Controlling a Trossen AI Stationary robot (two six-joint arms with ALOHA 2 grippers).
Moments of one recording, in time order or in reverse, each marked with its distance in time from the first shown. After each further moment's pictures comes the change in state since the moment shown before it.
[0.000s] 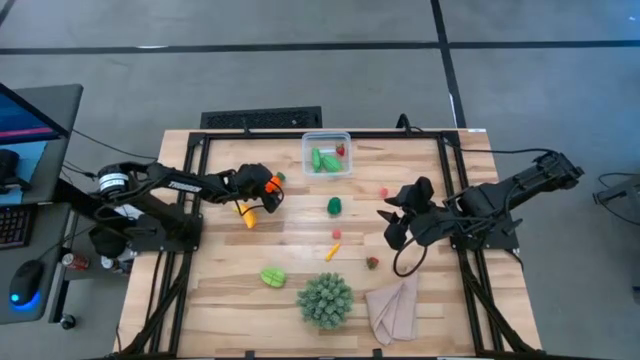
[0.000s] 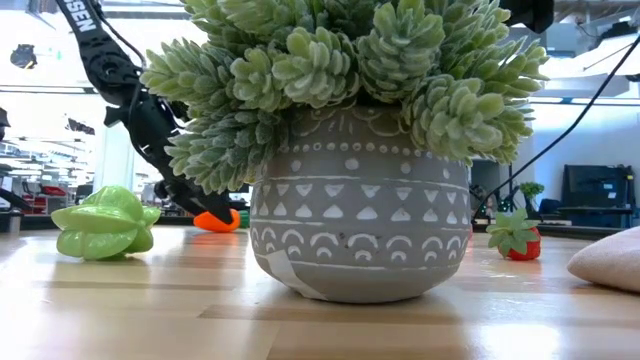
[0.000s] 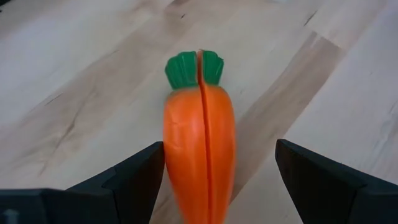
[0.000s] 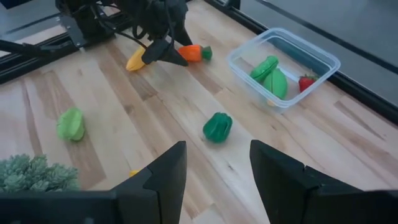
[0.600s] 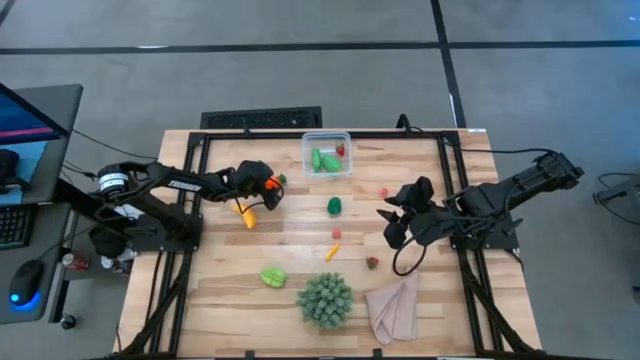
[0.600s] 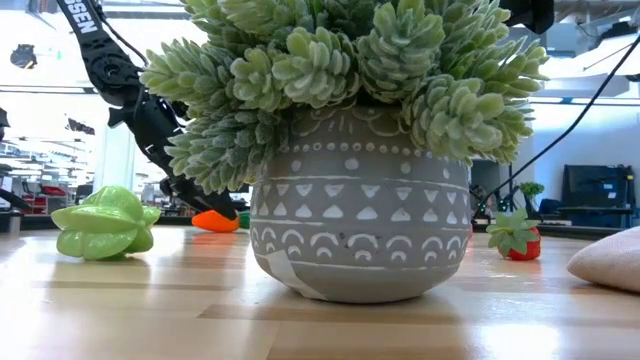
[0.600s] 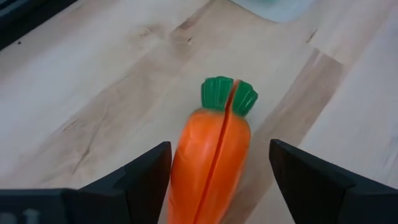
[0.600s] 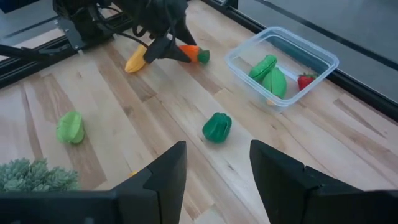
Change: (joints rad) left arm 0.026 -0.001 0.001 0.043 -0.003 0.076; right arm -0.005 0.000 0.000 0.000 0.000 0.015
